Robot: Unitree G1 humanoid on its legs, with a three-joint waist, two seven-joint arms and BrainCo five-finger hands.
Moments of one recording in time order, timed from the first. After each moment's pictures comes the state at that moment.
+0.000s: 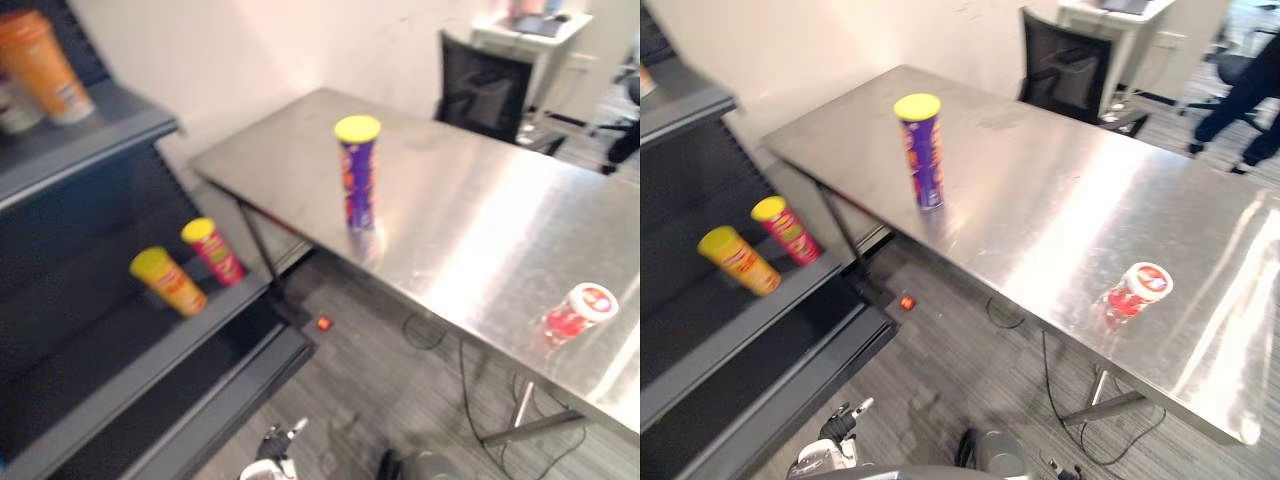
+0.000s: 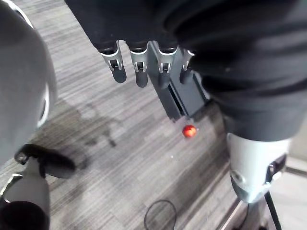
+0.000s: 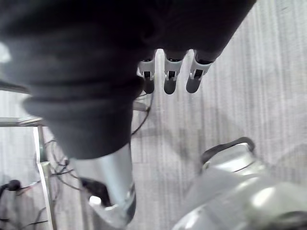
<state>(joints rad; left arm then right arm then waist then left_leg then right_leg) 0.03 0.04 0.13 1.12 -0.24 -0.15 0.04 0.10 -0.11 -0.35 1.18 0.41 -0.11 0.03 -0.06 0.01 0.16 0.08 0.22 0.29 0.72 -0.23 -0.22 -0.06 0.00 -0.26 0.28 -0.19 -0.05</state>
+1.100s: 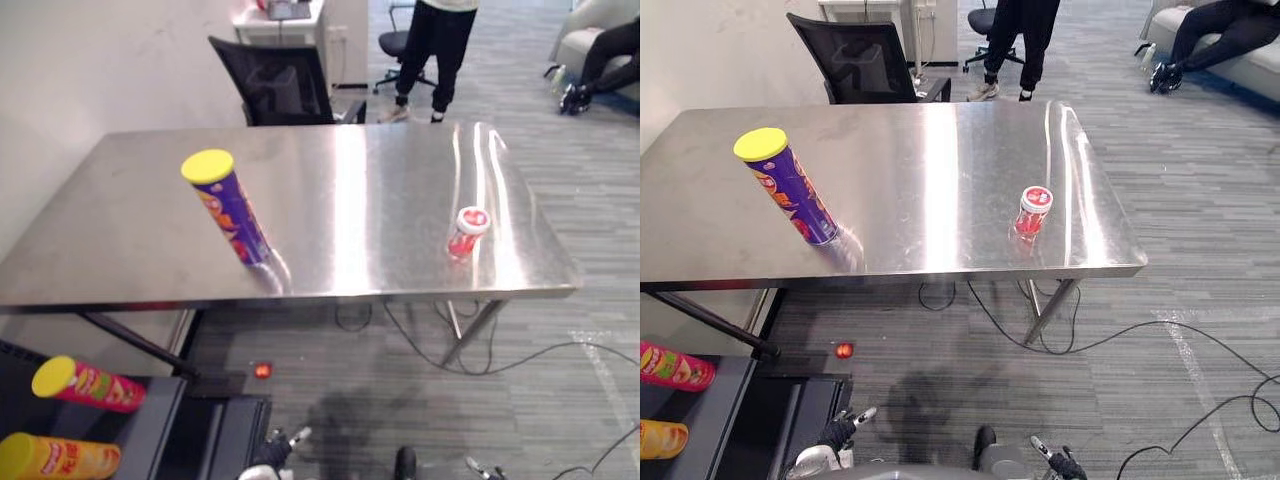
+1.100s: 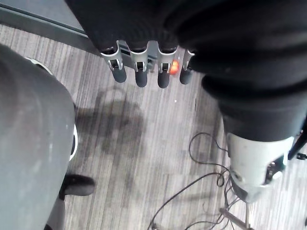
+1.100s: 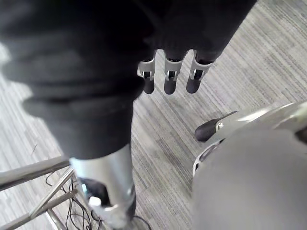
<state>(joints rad) 0.03 0.07 0.07 1.14 -0.11 -0.15 0.00 0.10 -0.08 -0.30 1.15 0.39 -0.11 0.07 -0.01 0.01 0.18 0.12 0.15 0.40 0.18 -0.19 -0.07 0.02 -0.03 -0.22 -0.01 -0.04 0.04</state>
